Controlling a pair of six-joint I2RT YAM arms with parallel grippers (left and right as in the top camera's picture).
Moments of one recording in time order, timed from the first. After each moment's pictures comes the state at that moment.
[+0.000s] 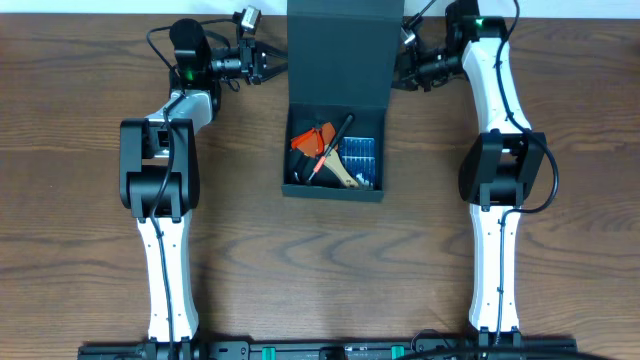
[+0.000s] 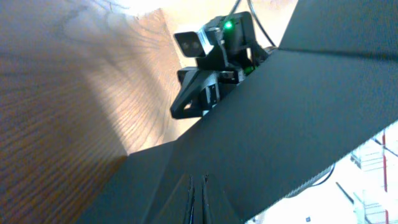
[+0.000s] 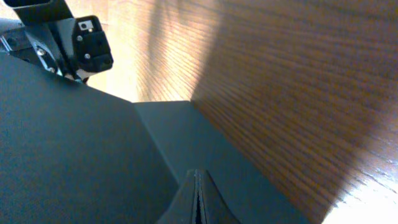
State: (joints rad) left arm -0.03 2.53 1.76 0.88 1.49 -1.31; right arm 0.02 2.73 2.65 -1.35 -1.02 -0.06
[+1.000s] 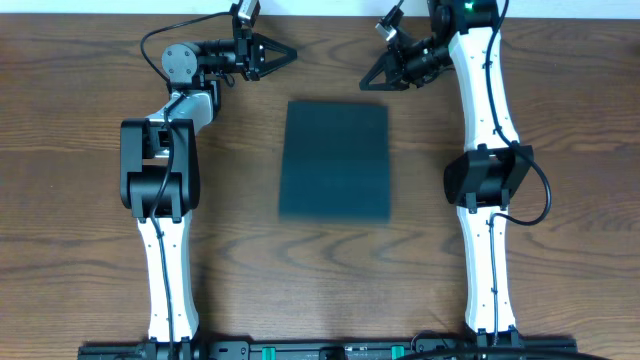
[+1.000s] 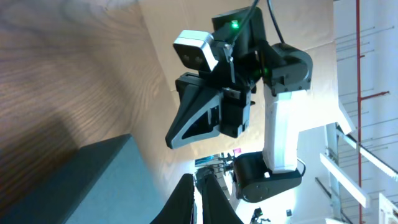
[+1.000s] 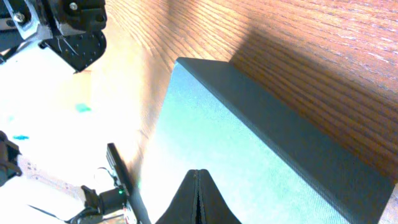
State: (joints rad) left arm -0.03 2.53 1.76 1.48 1.50 -1.95; right arm 0.11 2.72 2.91 -1.69 -0.91 -0.17
